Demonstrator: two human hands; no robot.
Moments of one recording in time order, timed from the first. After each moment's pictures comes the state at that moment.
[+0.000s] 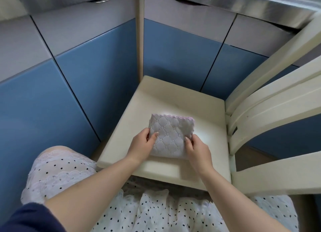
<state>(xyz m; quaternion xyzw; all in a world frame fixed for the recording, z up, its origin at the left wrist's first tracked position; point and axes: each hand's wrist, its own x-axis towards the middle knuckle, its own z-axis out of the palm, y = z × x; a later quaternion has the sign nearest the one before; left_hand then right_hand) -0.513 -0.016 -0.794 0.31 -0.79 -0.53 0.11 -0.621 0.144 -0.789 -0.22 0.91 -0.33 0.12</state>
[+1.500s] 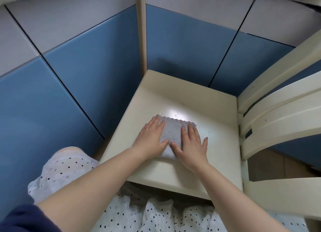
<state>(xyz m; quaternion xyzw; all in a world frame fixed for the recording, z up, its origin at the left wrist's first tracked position) -0.555 -0.037 -0.795 0.20 -0.95 -0.24 -0.06 -0.637 0.104 -0.815 -0.32 0.93 -0.11 0.15</state>
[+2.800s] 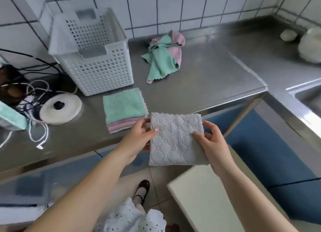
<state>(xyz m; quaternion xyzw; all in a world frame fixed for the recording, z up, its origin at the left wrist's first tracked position) -0.337 -0.124 -0.365 0.56 -0.44 -0.63 0.33 -0.546 -0.074 -0.364 -0.36 0.65 -0.47 0.47</state>
